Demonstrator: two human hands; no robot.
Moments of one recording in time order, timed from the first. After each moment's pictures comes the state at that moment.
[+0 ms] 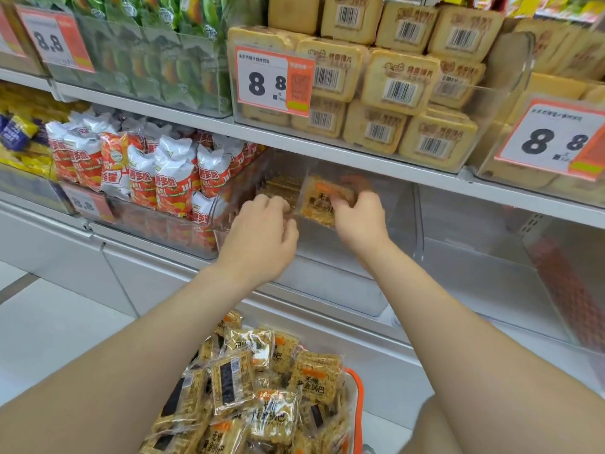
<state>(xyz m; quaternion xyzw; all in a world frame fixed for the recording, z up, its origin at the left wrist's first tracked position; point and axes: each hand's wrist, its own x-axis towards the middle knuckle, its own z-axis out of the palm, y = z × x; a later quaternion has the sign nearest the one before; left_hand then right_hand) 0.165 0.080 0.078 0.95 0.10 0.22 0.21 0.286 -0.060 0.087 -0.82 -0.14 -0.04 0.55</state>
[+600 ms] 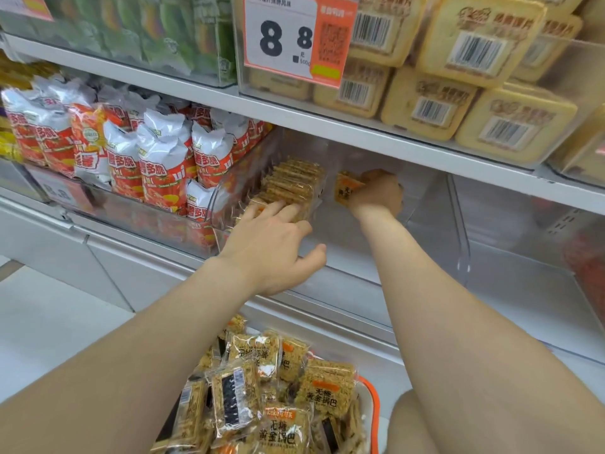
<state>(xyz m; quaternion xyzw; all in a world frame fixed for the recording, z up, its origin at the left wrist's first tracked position) 0.197 0.106 0.049 1.00 0.01 0.09 0.04 0.373 -0.017 0.064 -0.92 0.02 -0.08 0.39</state>
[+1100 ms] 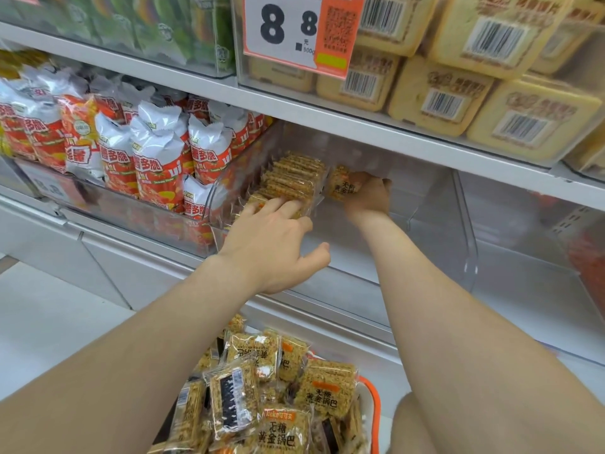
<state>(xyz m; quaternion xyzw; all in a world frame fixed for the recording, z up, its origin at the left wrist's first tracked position) 0.204 0.108 0.046 0.99 0.01 0.10 0.03 0.373 -0.013 0.046 -0.92 -0.06 -0.02 0.39</state>
